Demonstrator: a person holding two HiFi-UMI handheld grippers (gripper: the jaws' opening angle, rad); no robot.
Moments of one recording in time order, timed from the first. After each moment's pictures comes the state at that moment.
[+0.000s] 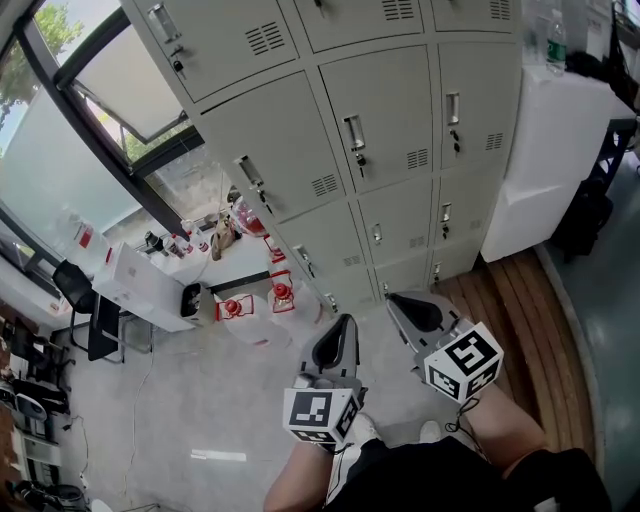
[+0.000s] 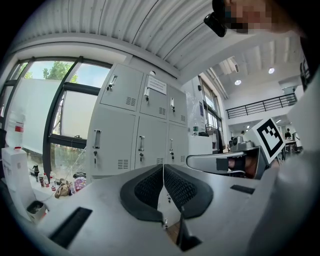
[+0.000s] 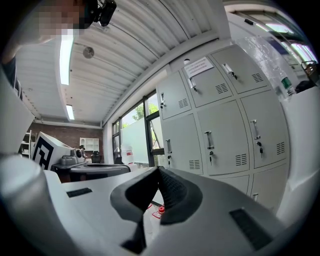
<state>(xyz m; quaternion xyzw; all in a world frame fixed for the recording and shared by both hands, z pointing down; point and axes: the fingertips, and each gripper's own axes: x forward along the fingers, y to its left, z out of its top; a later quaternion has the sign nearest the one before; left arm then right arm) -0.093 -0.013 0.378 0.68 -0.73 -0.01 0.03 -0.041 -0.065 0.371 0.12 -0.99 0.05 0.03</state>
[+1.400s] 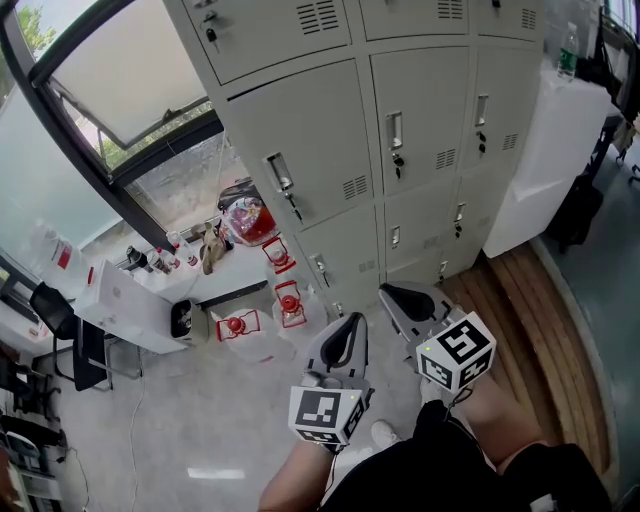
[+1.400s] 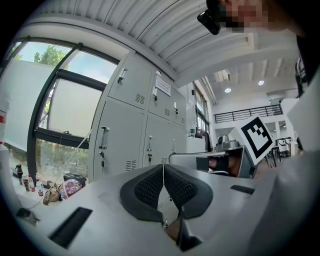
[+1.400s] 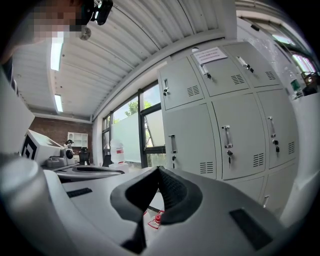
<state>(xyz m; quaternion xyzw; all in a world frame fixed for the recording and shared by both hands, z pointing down) -0.222 -0.005 0.388 0.74 -0.67 -0.01 0.03 -0.200 -0.055 0.378 0.18 -0.98 0.04 0.05</state>
